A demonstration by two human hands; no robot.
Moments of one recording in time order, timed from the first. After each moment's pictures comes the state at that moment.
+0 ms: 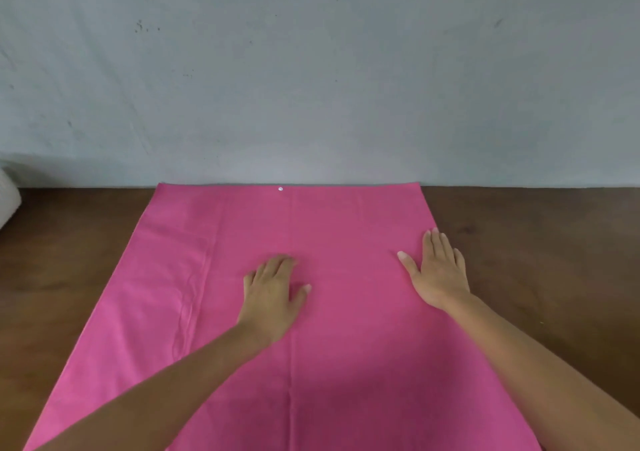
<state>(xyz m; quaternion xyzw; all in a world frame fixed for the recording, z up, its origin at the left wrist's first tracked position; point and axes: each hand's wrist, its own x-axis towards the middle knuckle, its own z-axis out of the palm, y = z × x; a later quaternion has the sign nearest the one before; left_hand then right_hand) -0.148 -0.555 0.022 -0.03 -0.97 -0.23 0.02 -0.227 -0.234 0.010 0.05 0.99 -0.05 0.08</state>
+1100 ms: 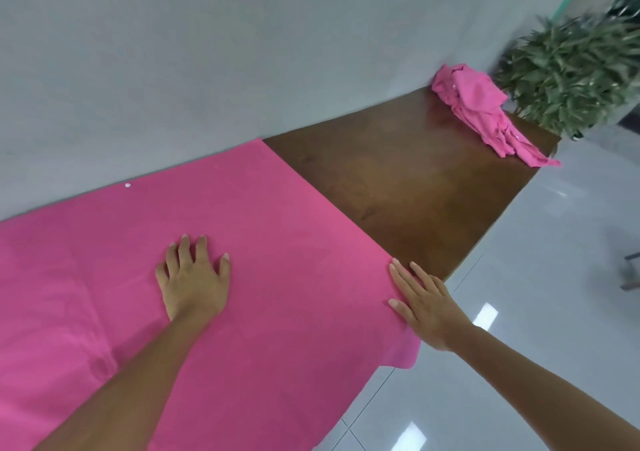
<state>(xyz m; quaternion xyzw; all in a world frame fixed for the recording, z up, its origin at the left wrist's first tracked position) -0.132 -0.546 0.000 -0.11 -0.98 -0.14 0.01 0.130 -0.210 0.024 0.14 0.98 0.01 0.14</state>
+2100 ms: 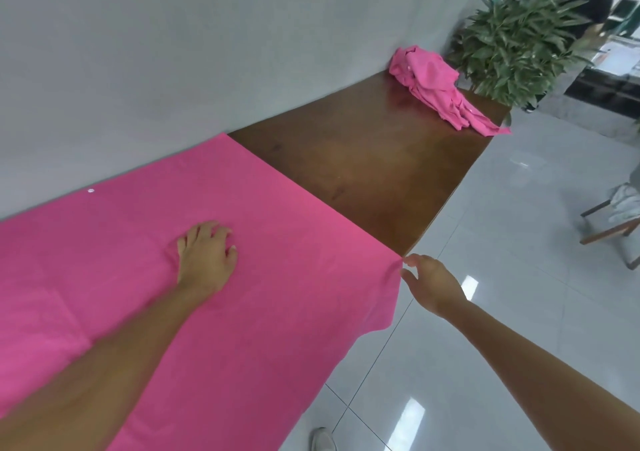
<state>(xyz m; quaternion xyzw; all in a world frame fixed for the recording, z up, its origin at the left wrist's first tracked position) -0.137 -0.510 0.008 -0.31 -0.93 -0.17 0.04 0.170 -0.224 0.049 0.40 0.90 -0.18 0.01</state>
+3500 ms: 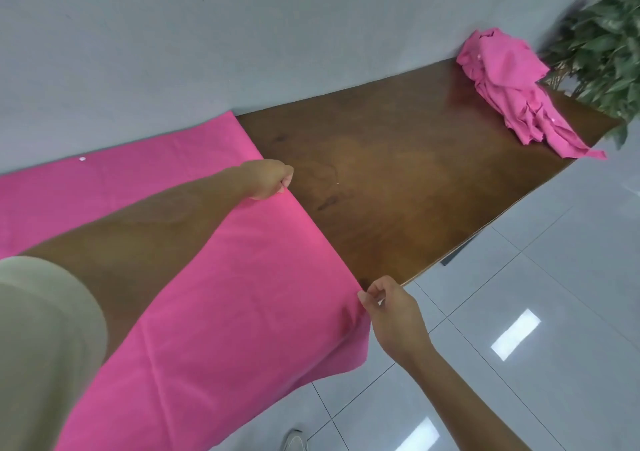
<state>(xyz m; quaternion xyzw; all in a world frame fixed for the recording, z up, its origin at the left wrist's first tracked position) -0.210 -0.292 0.071 -0.47 -0.87 -0.02 -0.13 0.143 -0.167 0.038 0.32 0.87 -0.37 0.00</state>
